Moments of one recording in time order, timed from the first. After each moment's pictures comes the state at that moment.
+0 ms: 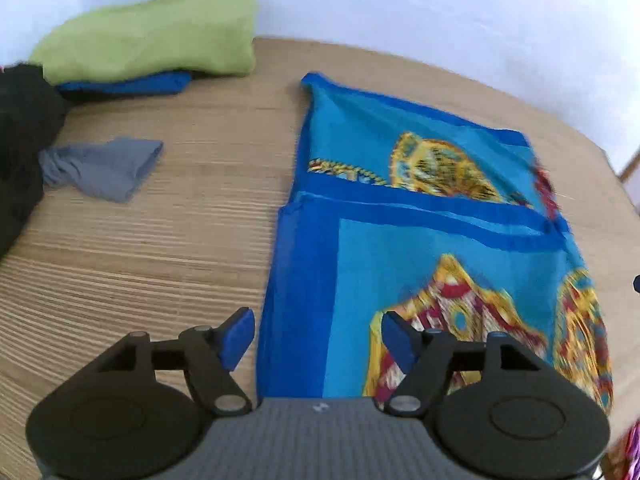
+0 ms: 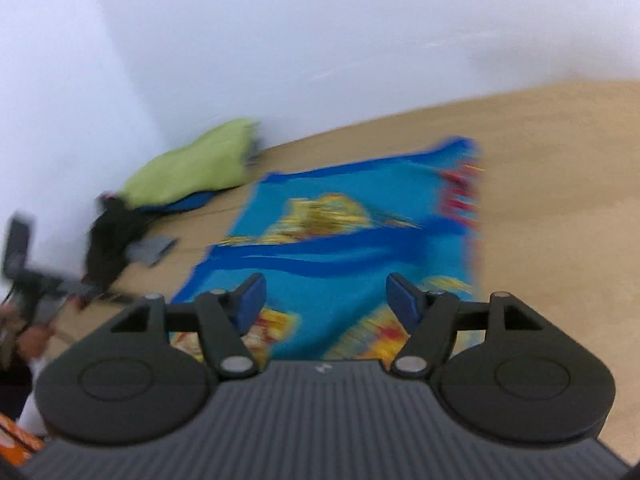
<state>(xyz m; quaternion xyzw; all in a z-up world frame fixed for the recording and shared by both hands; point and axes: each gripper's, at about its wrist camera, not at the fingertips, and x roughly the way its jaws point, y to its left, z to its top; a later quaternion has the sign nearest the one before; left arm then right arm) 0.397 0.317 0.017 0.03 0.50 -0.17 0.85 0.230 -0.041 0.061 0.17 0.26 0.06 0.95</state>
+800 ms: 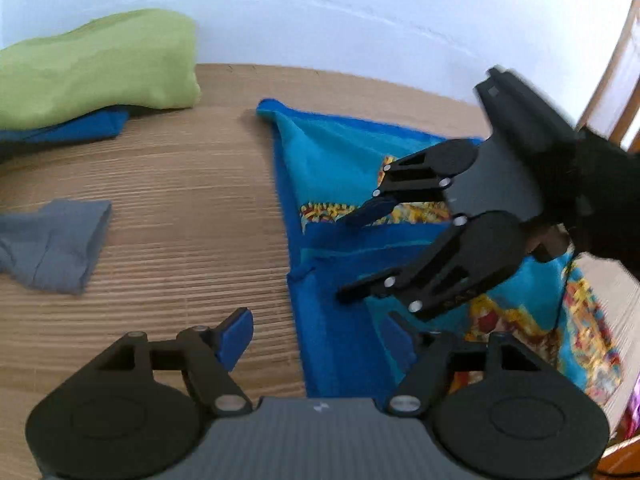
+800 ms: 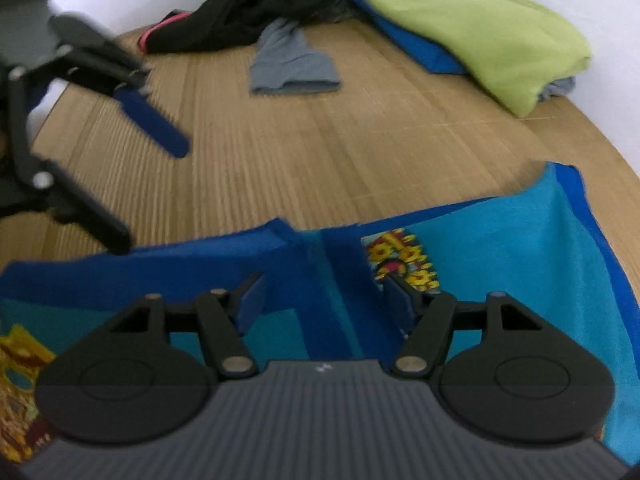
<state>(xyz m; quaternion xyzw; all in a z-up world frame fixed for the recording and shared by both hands) 0.465 0.356 -0.013 0.06 0.44 -0.33 0.83 0.502 0.161 -0.007 -0.20 0.39 0.39 0.81</state>
